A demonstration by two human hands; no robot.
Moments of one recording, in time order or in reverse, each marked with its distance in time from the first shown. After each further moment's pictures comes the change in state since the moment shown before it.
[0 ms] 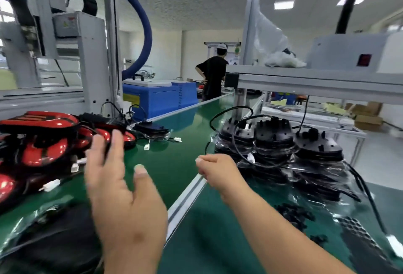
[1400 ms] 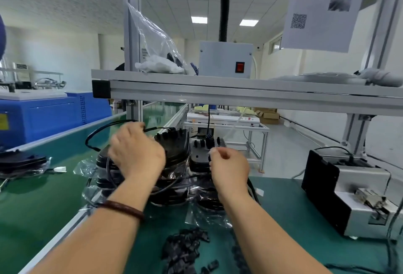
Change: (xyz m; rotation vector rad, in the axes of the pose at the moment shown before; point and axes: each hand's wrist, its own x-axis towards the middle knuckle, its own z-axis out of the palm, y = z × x) left_hand -0.040 0.055 0.301 0.370 -0.419 0.134; right_hand 0.009 0.044 -0.239 -0.020 0.826 -0.045
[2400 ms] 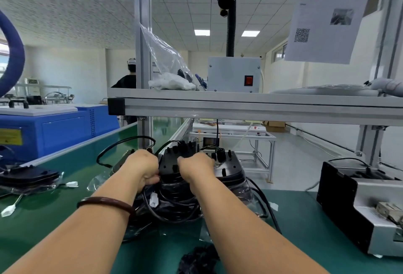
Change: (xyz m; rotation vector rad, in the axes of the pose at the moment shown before) left_hand 0.053 -0.026 0.006 -0.502 -0.710 -0.507; right_hand 0.018 -0.047 0.088 -0.505 -0.352 0.180
